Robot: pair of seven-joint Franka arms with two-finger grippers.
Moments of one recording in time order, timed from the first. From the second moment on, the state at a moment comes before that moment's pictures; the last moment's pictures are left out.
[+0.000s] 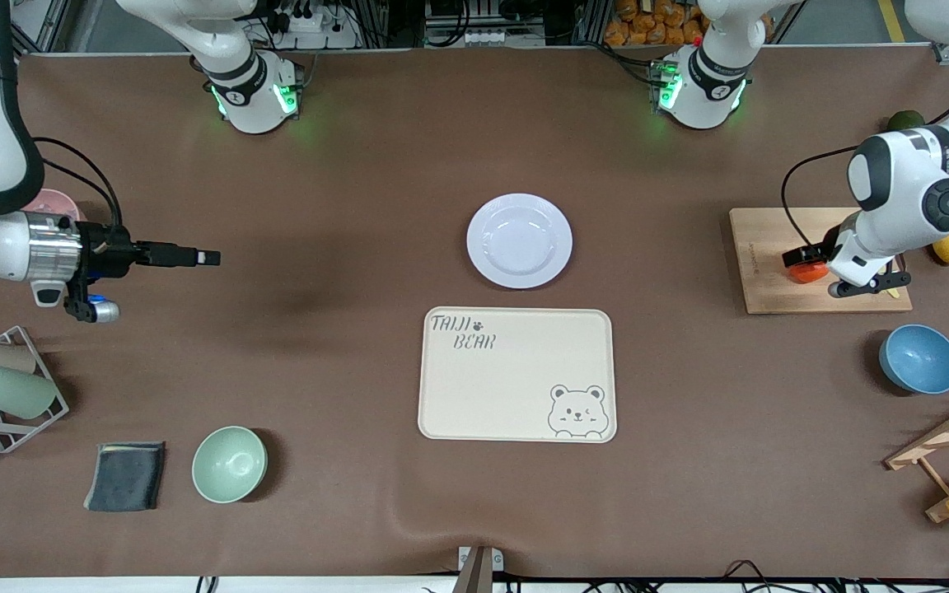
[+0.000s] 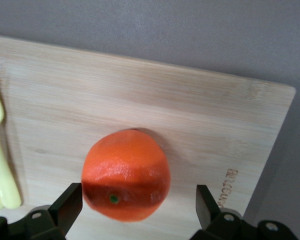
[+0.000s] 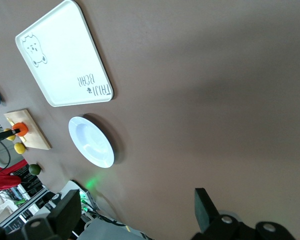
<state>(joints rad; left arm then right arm) 0.32 0.20 -0.06 -2.39 0.18 2.41 -0.06 -0.01 0.17 -0.10 -1.88 0.65 1.63 -0.06</state>
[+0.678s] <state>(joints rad) 0.34 0.26 -0.06 -2.39 0.24 2.48 -0.06 0.01 0.17 -0.10 -1.99 0.81 1.71 -0.20</state>
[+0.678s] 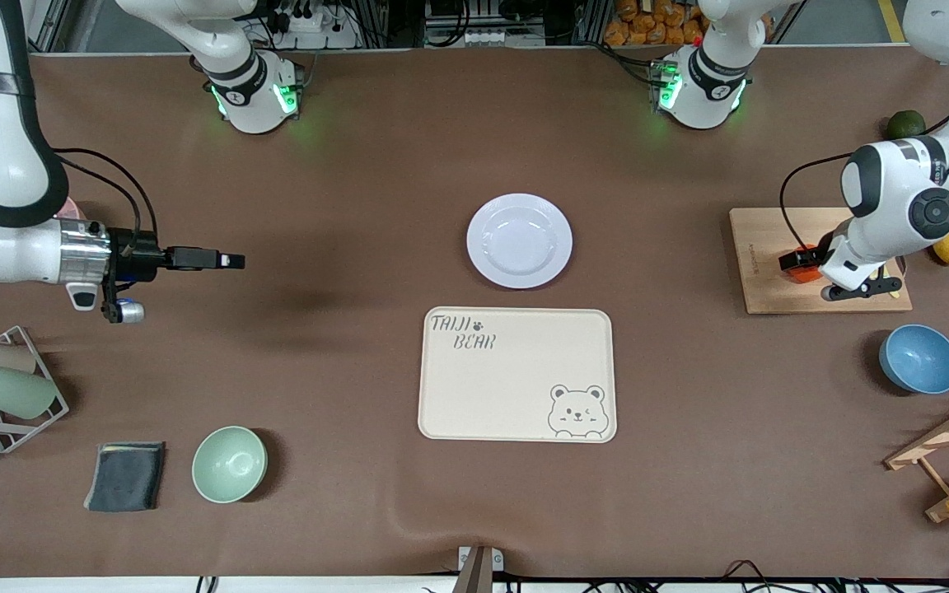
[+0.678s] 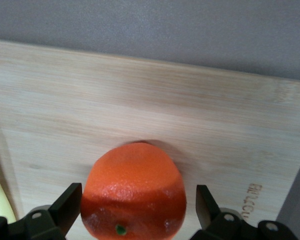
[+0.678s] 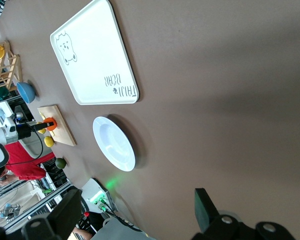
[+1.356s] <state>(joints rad) 0.36 0.27 -0.07 -2.38 0.29 2.51 -0.06 0.01 0.17 -0.10 -2.04 0.82 1.76 -0.30</state>
